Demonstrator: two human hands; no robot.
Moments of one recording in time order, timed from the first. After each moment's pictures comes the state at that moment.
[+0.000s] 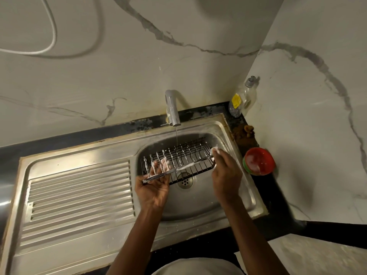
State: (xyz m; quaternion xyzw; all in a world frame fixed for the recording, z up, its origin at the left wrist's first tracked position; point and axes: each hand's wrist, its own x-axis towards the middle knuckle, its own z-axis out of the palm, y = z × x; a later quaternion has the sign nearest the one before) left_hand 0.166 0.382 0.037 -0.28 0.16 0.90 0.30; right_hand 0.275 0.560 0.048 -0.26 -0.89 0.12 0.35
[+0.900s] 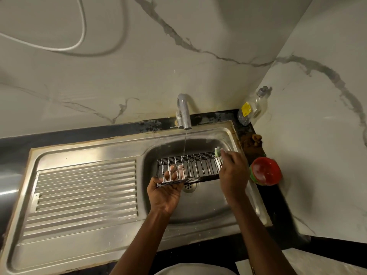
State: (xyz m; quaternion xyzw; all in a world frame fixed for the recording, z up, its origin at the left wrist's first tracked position) left_hand 0.179 0.387 0.043 -0.25 0.18 0.89 0.35; right_hand 0.260 0.574 0.054 -0.28 -0.90 0.07 0.32
